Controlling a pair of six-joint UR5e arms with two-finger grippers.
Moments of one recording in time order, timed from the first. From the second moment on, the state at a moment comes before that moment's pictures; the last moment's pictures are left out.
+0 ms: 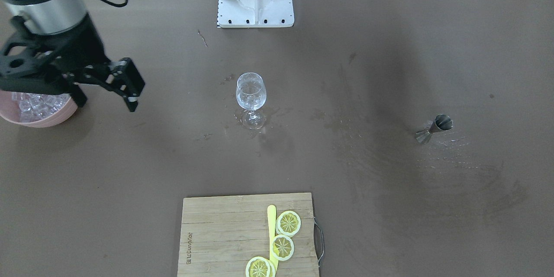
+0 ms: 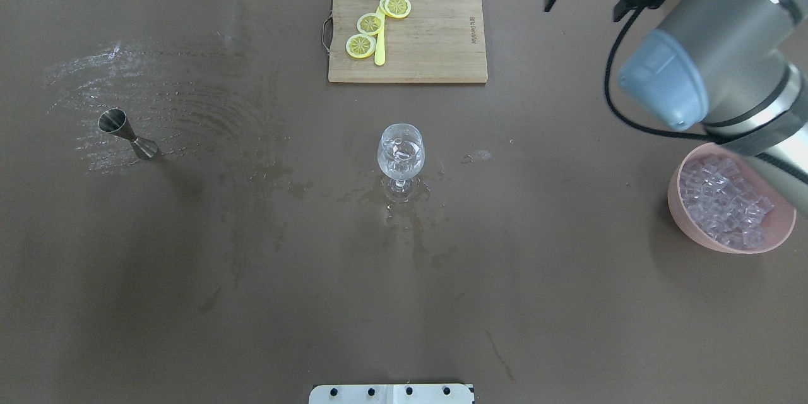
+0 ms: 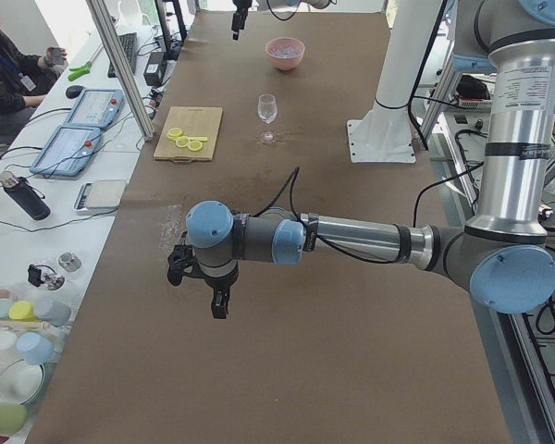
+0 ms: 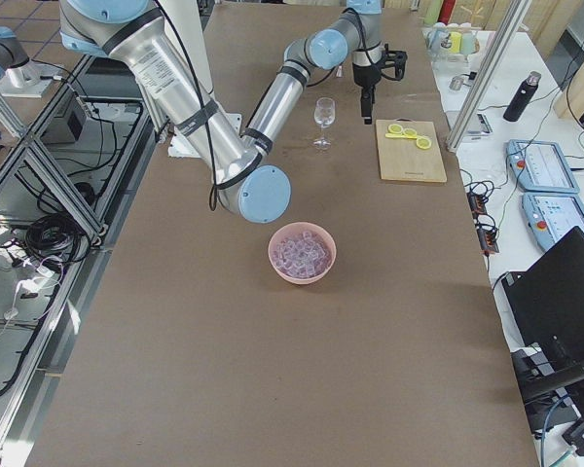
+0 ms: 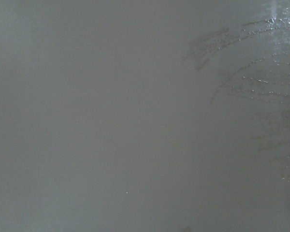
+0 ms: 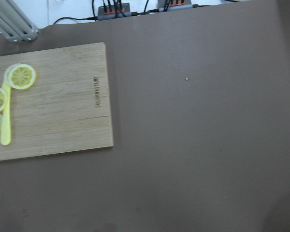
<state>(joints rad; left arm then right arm) -1.58 -1.61 -1.65 -1.53 -2.38 -0.04 1.08 -0.93 1.90 -1.93 2.10 0.86</state>
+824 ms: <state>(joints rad) -1.58 -1.60 -1.66 -1.53 -2.39 -0.04 1.49 -1.49 1.89 -1.80 2.25 0.00</state>
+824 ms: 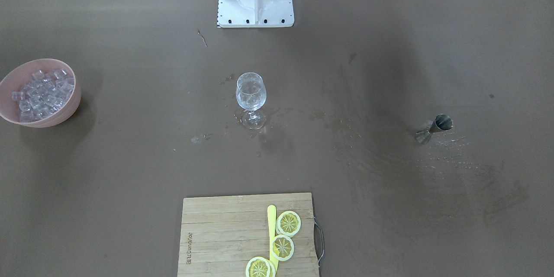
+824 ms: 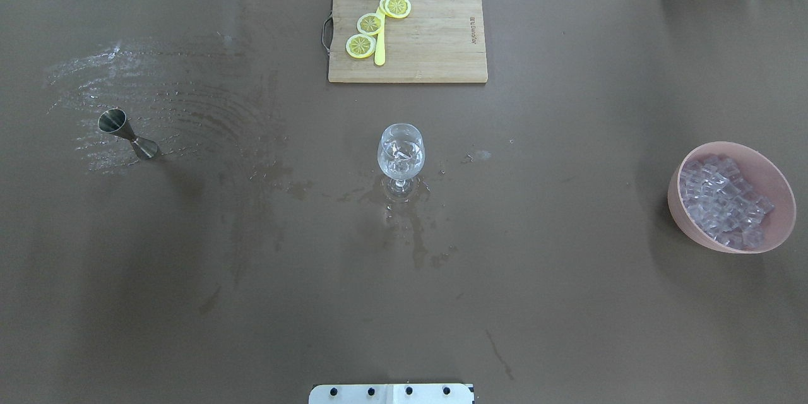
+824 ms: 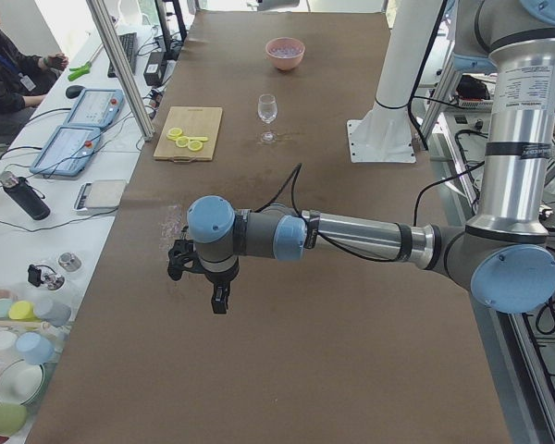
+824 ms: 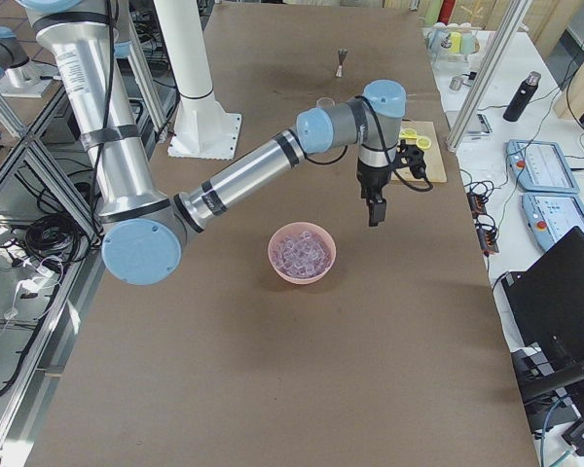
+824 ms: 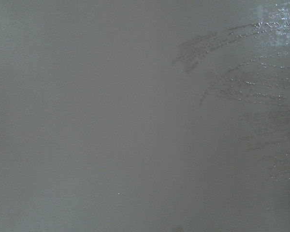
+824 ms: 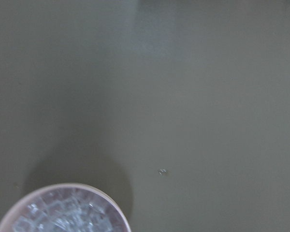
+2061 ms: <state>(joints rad) -1.58 -1.59 -1.66 -1.54 -2.39 -0.04 1.57 -1.81 1.84 -1.66 2.26 -0.09</state>
